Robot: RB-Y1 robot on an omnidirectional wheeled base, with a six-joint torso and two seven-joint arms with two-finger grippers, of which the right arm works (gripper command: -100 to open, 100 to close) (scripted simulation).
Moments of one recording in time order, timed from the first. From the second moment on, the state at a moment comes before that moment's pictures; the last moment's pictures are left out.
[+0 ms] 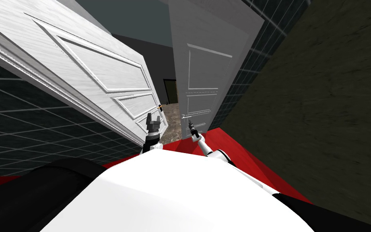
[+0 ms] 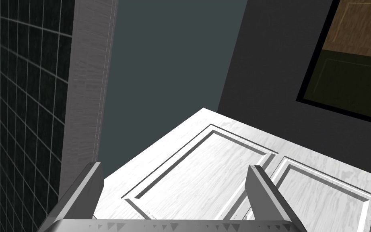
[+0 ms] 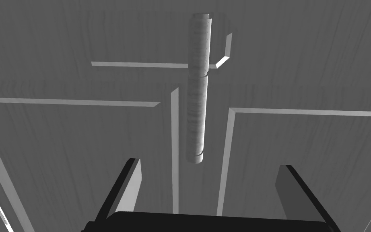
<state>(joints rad) -0.50 0.03 0.27 -0.67 -0.04 -0.47 -0.10</state>
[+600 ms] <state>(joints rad) -0.49 -0.02 0.26 -0.67 -0.04 -0.47 -0.09</state>
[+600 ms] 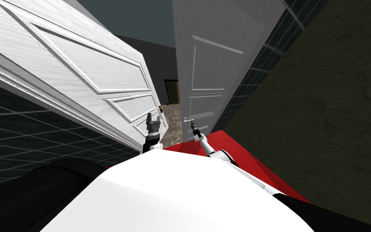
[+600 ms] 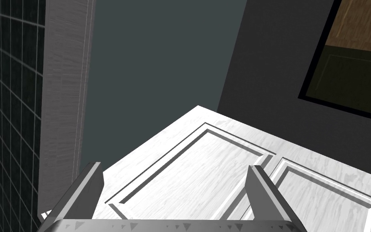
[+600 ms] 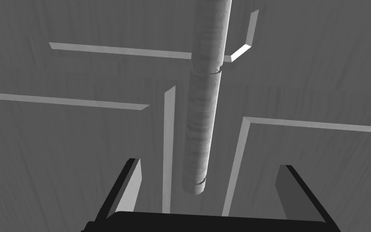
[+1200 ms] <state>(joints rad) -0.50 0.01 0.25 -0.66 -0.04 -0.48 -0.09</state>
